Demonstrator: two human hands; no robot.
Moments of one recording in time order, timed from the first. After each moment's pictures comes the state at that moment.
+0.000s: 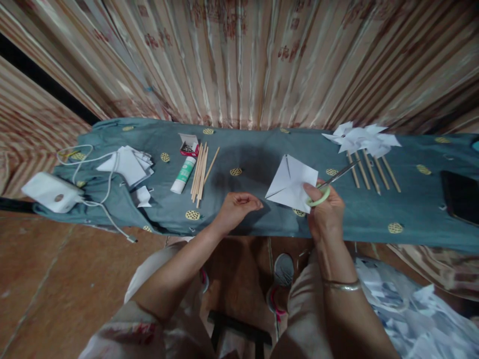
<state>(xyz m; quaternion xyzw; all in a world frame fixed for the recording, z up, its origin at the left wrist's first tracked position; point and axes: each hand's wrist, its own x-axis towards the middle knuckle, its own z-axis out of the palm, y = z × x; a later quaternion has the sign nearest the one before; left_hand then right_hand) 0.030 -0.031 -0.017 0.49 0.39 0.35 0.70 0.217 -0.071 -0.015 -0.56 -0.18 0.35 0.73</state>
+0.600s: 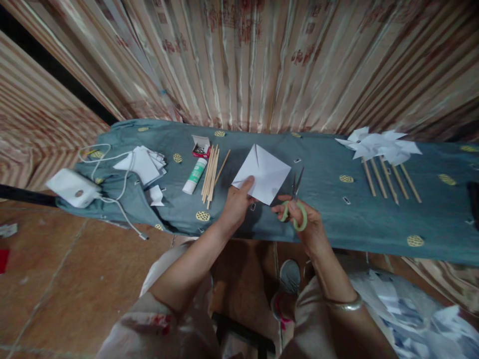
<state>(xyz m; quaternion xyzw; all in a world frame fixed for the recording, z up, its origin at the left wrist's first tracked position) 0.037 -0.014 -0.013 0.28 0.42 0.51 0.70 0.182 -0.090 -0.022 -0.57 -0.34 0.52 0.54</state>
